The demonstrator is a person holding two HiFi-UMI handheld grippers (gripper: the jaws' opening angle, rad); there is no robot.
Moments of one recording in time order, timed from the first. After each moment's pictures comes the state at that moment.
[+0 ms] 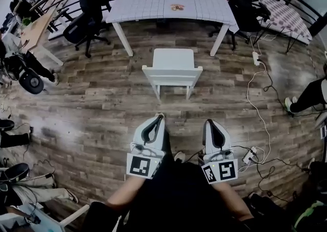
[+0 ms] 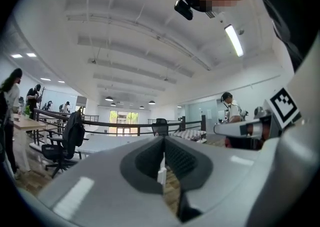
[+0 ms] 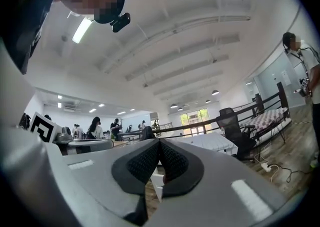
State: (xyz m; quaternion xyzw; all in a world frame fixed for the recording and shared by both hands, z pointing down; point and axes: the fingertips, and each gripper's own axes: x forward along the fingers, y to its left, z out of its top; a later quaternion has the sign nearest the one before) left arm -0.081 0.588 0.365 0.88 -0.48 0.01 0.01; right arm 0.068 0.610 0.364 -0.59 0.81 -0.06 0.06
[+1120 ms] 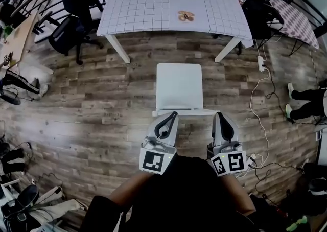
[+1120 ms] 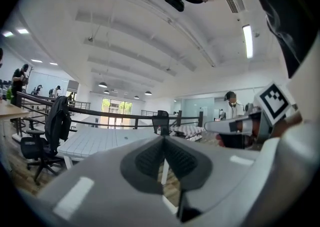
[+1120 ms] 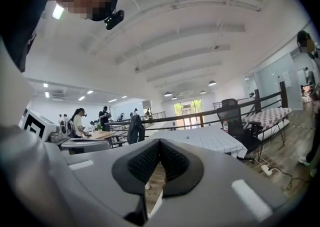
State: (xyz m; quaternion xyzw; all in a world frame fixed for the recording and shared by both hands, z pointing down) left arm -0.102 0.263 0.379 0.90 -0.43 0.04 0.07; right arm 0.035 0.277 0.369 -0.61 0.78 -0.11 -0.02
